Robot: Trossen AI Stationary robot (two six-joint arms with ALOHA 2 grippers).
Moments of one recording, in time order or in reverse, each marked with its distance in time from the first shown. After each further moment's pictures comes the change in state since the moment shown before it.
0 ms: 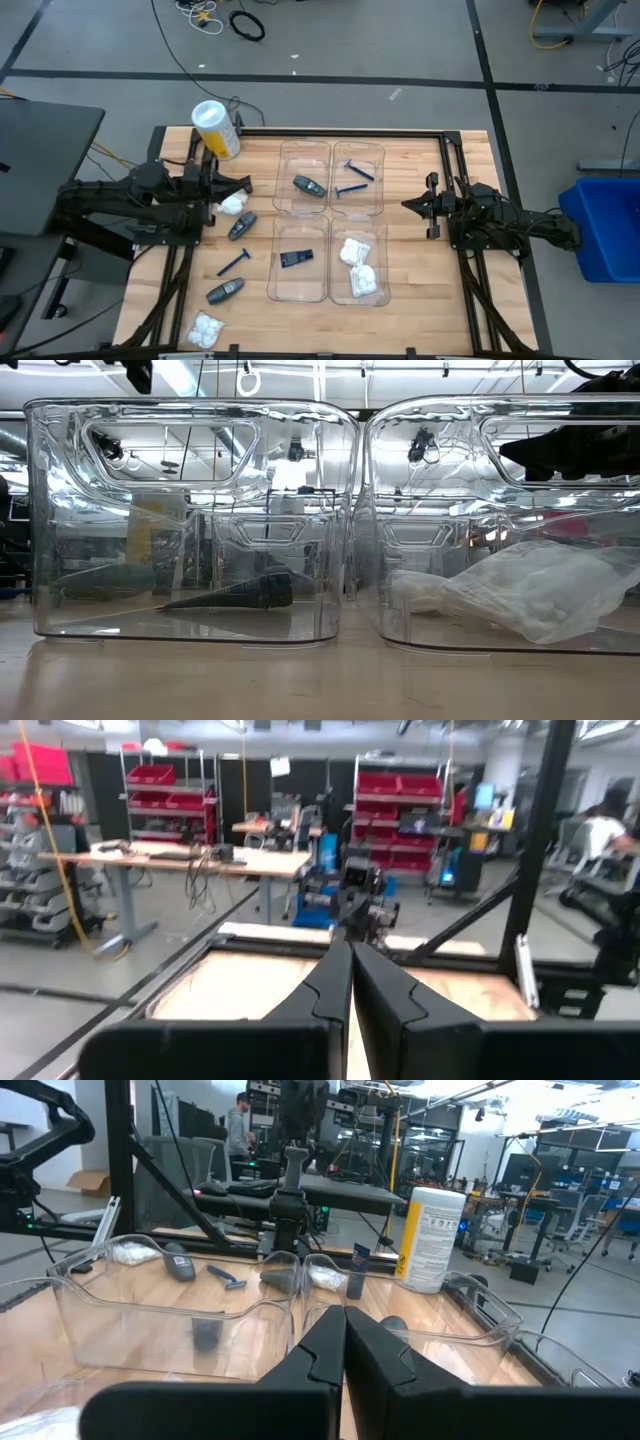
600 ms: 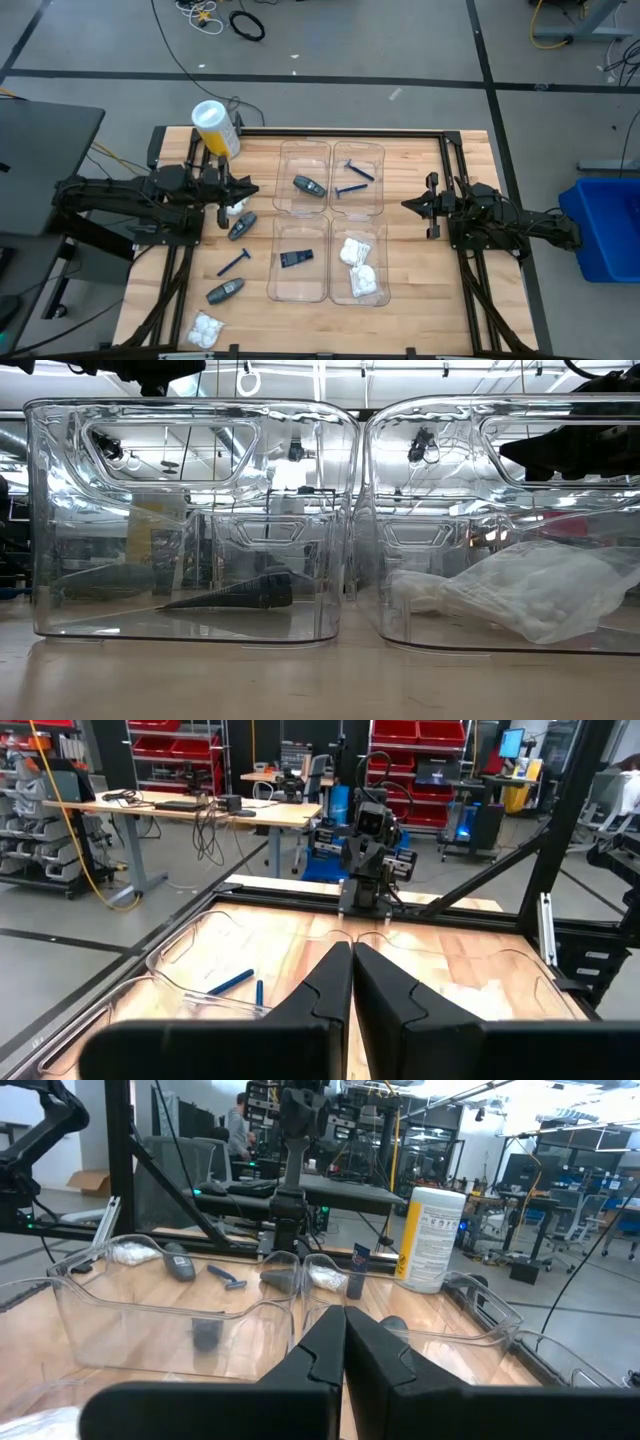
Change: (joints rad) left arm 0.001 0.133 0.001 -0.001 -0.029 -0.029; right arm 0.000 0.000 0.000 0.000 0.000 0.000
